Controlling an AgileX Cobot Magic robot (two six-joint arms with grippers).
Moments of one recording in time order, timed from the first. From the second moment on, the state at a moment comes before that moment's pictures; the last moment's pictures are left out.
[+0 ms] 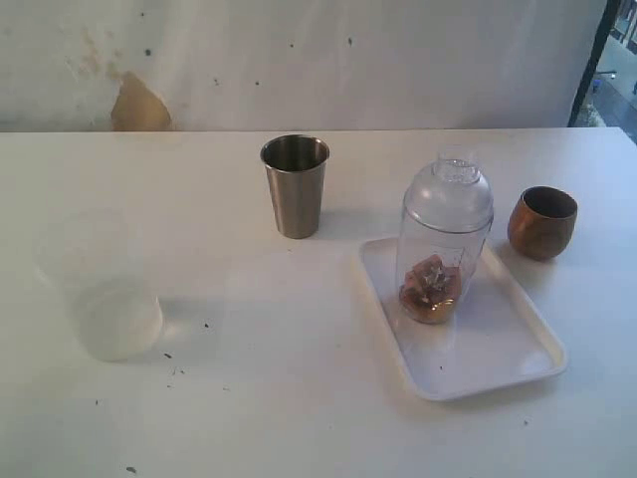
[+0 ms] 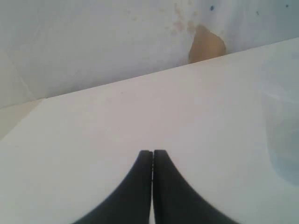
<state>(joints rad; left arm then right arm) 0.12 0.00 -0.01 0.12 0.26 0.17 -0.01 0.01 0.00 0.00 0.33 0.05</state>
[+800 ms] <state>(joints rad) 0.12 0.00 -0.01 -0.04 0.24 0.17 -0.01 0.01 0.00 0.00 0.33 0.05</state>
